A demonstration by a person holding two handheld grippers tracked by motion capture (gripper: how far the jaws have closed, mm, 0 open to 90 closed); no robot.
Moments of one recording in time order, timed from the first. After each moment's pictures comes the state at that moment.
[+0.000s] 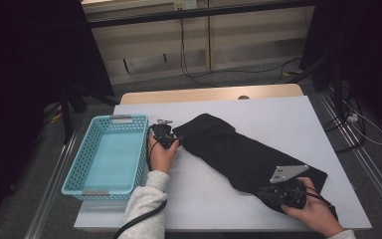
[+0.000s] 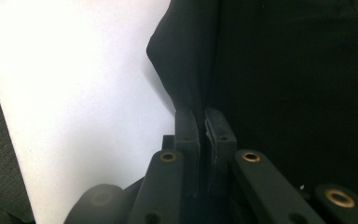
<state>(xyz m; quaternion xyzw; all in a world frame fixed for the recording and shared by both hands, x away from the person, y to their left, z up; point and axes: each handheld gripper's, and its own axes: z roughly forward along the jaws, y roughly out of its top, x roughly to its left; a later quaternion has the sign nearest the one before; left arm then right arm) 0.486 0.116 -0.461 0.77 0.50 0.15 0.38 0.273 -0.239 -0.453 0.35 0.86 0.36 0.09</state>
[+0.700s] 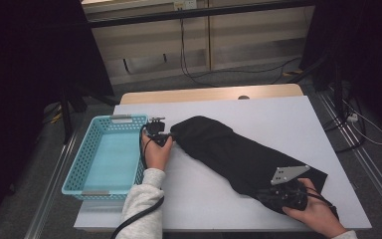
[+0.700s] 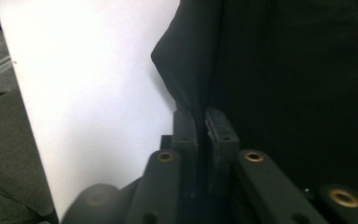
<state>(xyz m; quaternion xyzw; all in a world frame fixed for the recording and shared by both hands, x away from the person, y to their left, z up) 0.483 0.129 -0.448 0.73 0.54 0.09 0.40 0.270 -0.239 -0.452 0.34 0.86 0.37 0.07</state>
